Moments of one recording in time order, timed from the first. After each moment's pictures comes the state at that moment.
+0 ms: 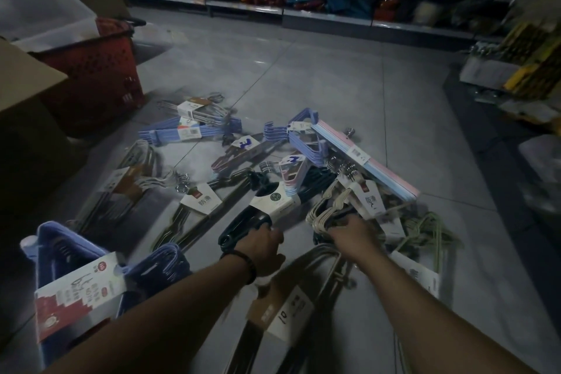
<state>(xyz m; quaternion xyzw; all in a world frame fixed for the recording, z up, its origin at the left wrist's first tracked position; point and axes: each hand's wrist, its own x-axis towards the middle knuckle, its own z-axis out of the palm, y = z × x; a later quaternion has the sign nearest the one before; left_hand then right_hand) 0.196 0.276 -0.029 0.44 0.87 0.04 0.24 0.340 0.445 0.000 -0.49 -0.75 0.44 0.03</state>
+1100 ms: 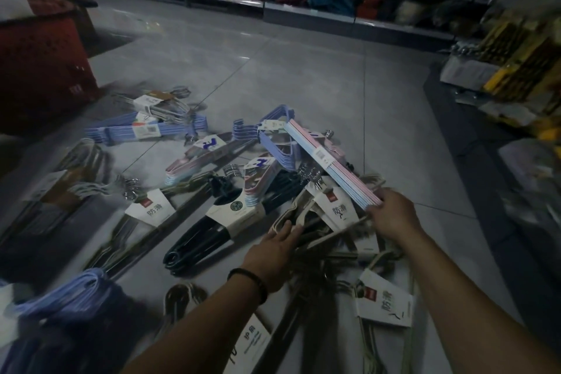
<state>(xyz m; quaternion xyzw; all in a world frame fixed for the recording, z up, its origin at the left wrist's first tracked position) 0.233 0.391 -0.080 0.51 0.83 0.11 0.20 0.374 0.616 0.012 -0.50 -0.82 0.26 0.12</state>
